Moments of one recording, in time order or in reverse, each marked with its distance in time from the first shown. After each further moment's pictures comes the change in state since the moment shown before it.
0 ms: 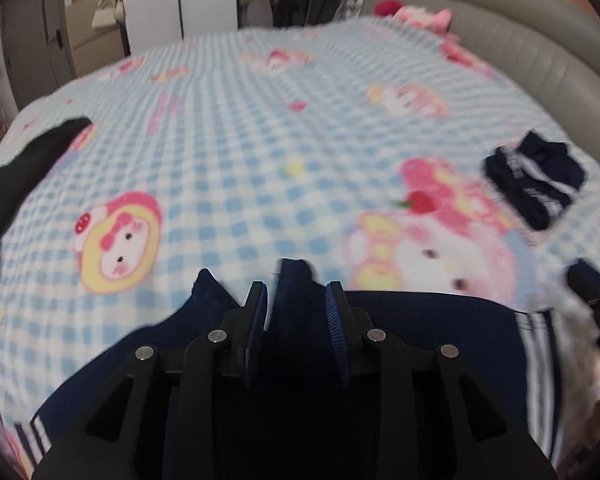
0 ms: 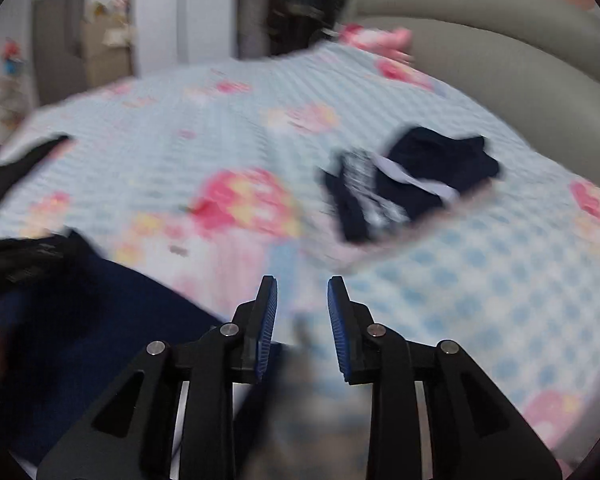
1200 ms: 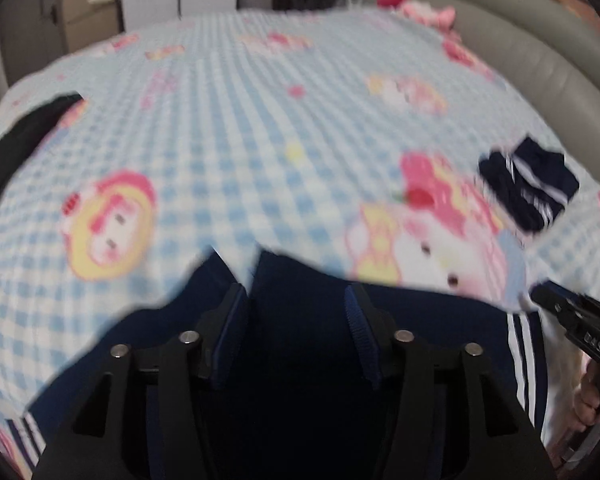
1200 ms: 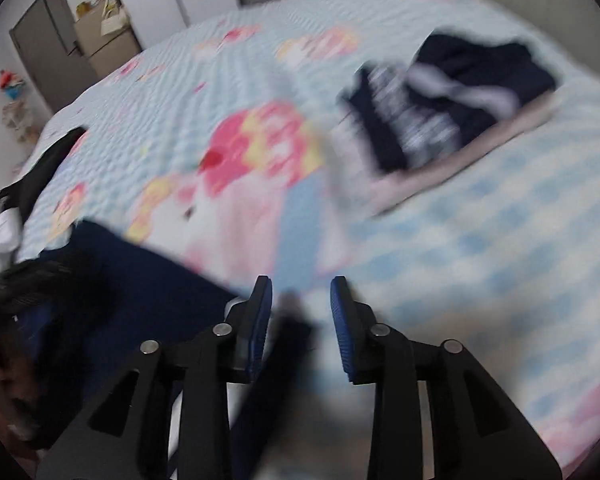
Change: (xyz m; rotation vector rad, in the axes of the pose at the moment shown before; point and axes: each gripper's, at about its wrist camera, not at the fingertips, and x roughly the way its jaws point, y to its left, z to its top) left arm 0.025 0.021 0.013 -0.045 0.061 -0.038; right arm 0.041 -0.060 0.002 0.140 0.215 0.074
